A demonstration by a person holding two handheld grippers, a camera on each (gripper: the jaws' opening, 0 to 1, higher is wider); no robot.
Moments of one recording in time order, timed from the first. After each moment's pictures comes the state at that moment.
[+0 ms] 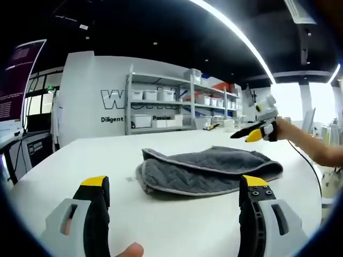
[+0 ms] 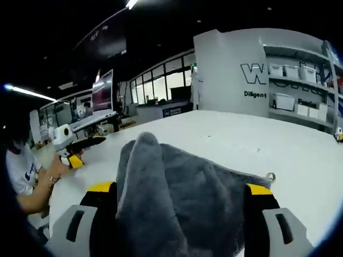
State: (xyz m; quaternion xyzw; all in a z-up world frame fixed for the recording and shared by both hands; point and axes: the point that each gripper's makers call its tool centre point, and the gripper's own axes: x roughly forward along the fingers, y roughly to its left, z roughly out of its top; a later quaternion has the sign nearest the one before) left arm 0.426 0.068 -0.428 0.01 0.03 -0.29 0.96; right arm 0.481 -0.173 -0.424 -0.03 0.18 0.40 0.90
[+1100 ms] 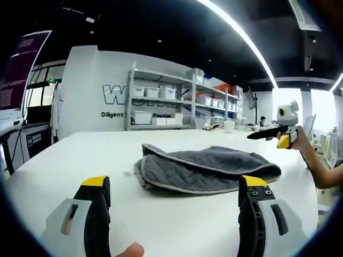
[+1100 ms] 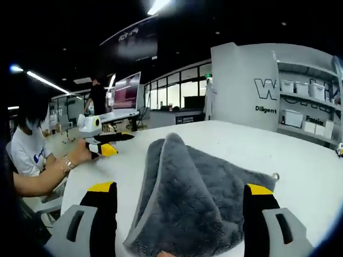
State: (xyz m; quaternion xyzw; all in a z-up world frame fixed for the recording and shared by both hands) left arm 0.438 0.076 -0.432 -0.01 0.05 -0.29 0.96; right arm 0.412 -0.168 -0.416 -0.06 0.12 0.43 0.89
